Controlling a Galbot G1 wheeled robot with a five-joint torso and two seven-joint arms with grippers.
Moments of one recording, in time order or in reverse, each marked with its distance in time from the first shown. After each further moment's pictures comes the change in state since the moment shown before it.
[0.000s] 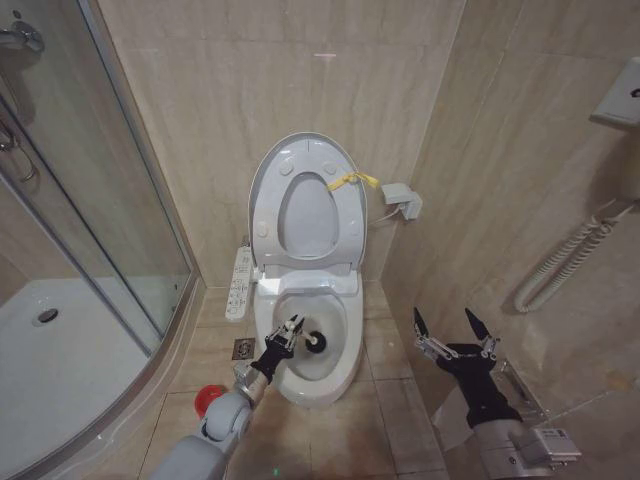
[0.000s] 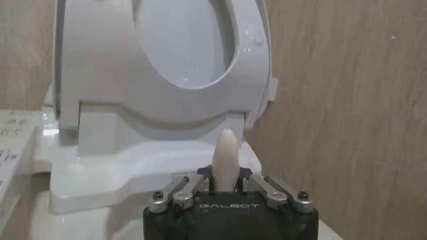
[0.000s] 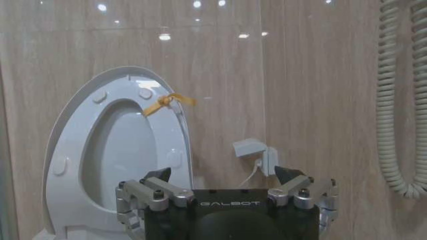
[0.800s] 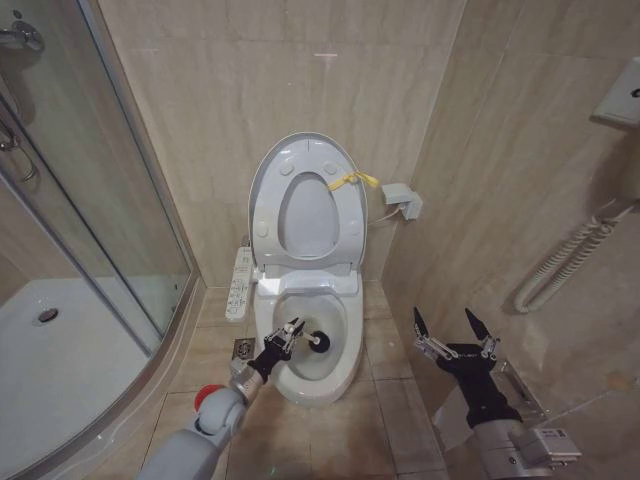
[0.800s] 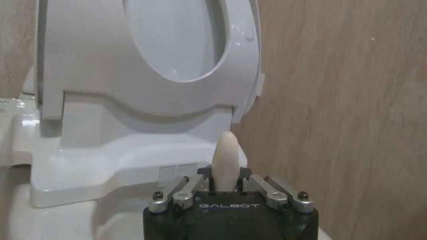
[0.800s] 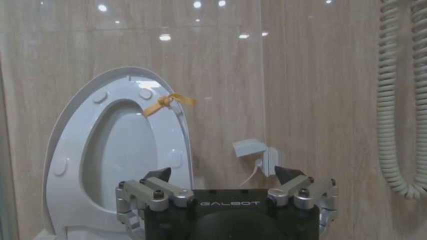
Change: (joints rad) left arm -0.021 0.056 0.052 -0.020 -0.094 0.056 0.047; right arm 0.000 0.000 0.000 0.000 0.000 0.000 0.000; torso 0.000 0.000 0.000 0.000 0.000
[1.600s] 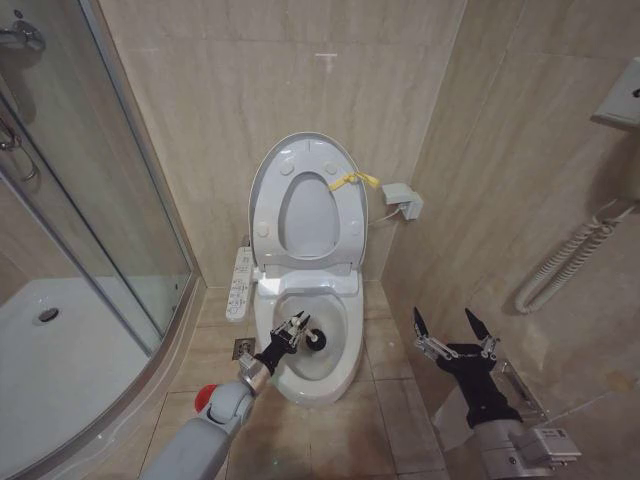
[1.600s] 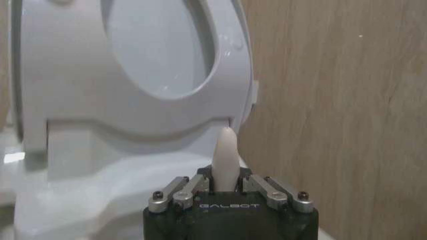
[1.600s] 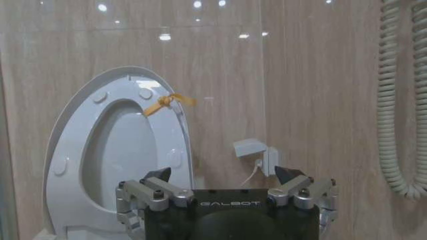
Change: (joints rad) left arm -0.057 -0.024 0.013 0.049 0.087 -0.061 -0.008; right arm 0.000 0.000 0.000 0.000 0.000 0.000 0.000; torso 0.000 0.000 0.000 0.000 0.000
